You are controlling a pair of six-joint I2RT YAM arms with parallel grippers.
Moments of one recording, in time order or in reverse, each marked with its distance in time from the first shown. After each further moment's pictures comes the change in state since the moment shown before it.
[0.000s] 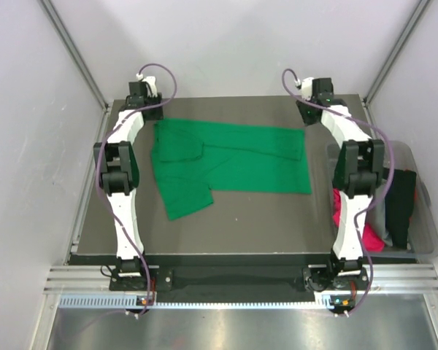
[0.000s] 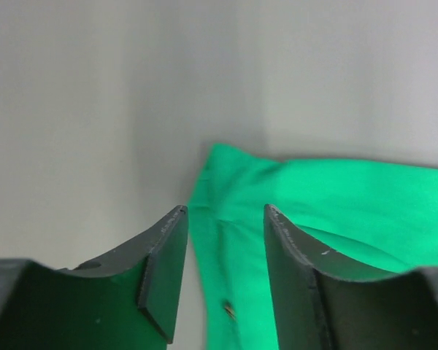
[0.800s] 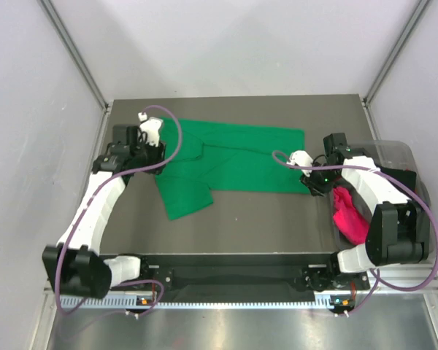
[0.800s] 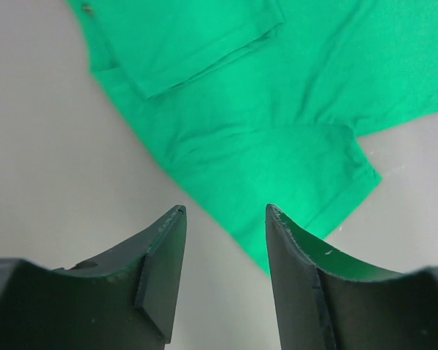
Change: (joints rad) left arm -0.150 -1.110 -0.920 -0.290 0.104 0.156; right arm 0.005 -0.800 -0.909 -0.378 -0.358 -0.676
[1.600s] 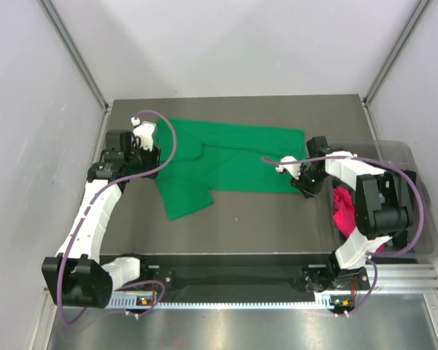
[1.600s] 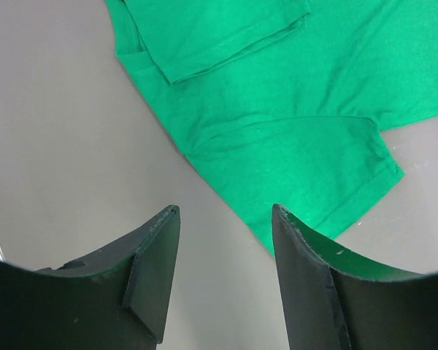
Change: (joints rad) left arm 0.060 -0.112 -0.082 0.010 -0.007 0.026; right arm 0.071 0.224 -0.005 0.161 0.105 0.010
